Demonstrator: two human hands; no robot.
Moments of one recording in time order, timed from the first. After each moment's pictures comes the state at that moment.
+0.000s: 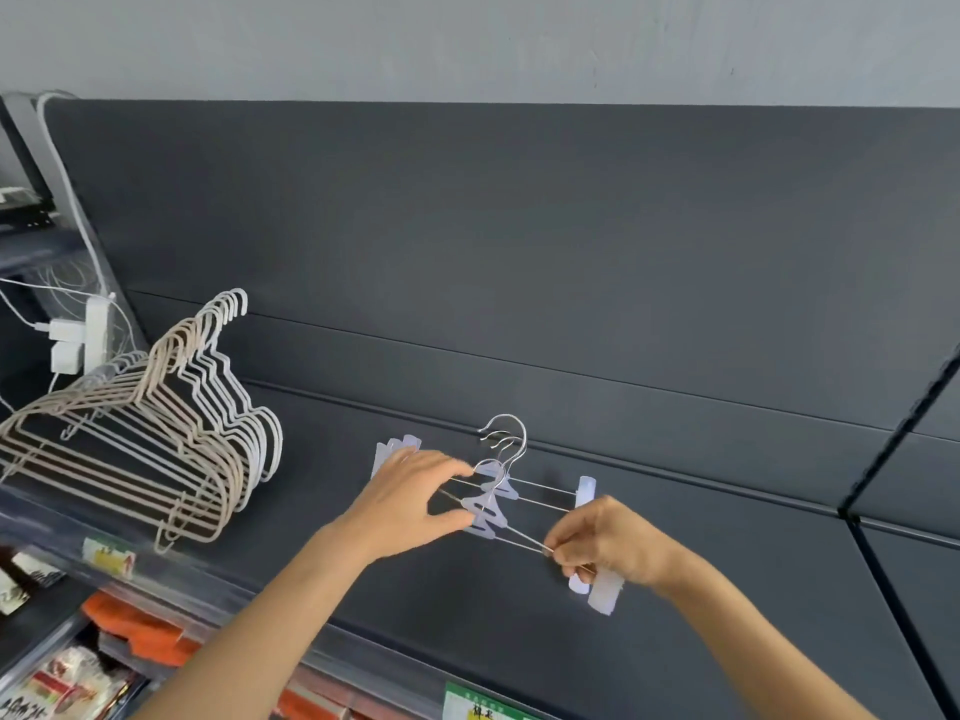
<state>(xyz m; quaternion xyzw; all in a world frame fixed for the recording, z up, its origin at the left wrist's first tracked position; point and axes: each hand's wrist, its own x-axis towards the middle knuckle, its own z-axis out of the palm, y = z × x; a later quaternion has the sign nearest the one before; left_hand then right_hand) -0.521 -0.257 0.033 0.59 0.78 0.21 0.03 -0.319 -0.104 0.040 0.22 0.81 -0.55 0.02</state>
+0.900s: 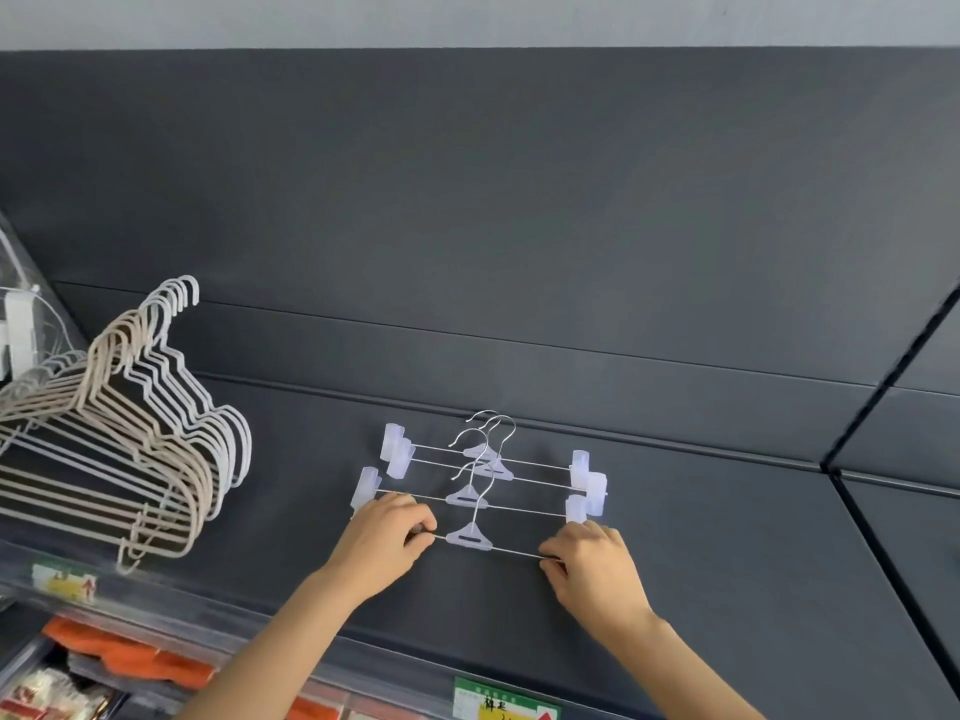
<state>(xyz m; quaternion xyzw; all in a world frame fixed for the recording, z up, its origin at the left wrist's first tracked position) -0.540 -0.268 -0.042 0.56 0.80 0.19 0.05 -0.327 -0.136 -0.045 0.31 0.94 -0.11 -0.09</state>
